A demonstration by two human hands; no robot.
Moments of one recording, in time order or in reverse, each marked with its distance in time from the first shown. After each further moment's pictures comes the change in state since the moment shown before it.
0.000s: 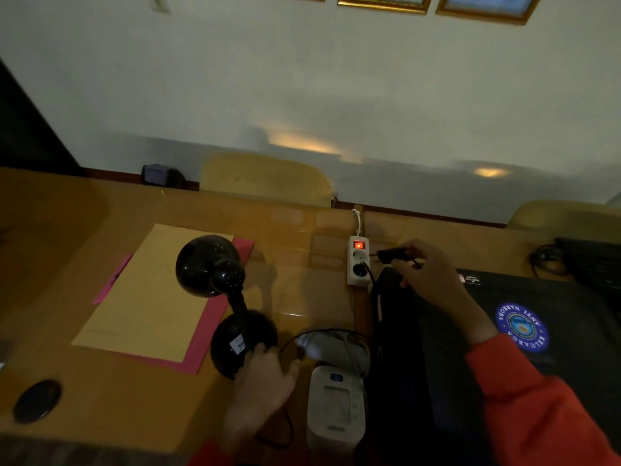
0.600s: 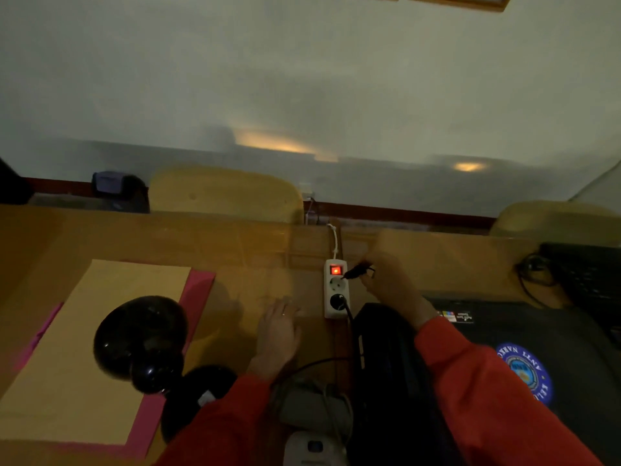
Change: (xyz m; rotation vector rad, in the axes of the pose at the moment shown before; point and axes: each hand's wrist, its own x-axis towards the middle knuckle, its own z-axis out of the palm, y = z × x) left_hand 0.183 0.079 0.020 0.104 0.086 0.320; right_hand 0.123 0.064 0.034 -0.299 -0.052 -0.023
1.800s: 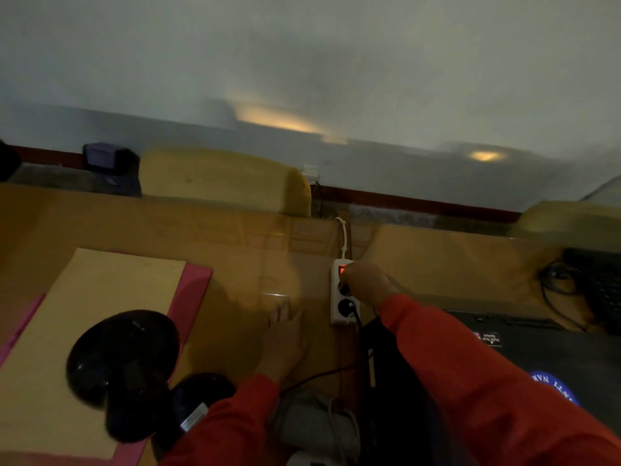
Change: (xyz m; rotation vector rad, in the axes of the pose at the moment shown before) left_hand 0.031 -0.017 0.036 0.066 -0.248 -0.126; right_hand 0.070 0.012 0.070 -0.731 -0.473 -0.163
